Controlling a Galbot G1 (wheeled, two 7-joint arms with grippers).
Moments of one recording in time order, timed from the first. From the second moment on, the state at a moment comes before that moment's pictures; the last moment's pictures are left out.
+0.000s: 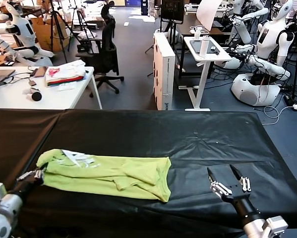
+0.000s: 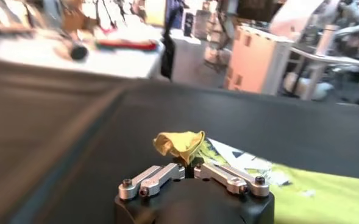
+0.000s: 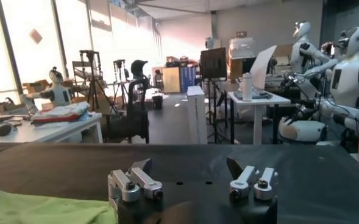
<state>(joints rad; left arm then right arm) 1.68 -1.03 -0.98 -2.08 -0.80 0.47 0.02 -1.88 1.08 0.68 2.33 0.51 -0.04 0.07</state>
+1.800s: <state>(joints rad) 1.45 -1.50 -0.24 -2.11 -0.68 0.56 -0.07 -1.88 1.15 0.66 2.27 0.41 -0.03 0.06</state>
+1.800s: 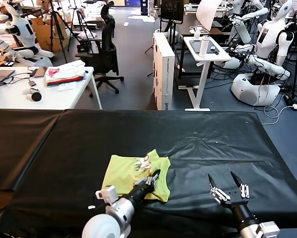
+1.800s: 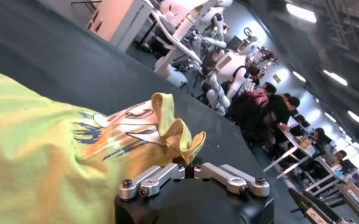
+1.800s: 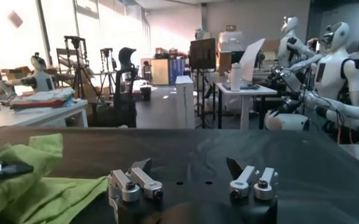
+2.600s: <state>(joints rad) 1.46 -1.42 -0.31 -2.16 -0.56 0.47 0.00 -1.73 1.08 0.52 2.20 0.35 -0.09 0.06</state>
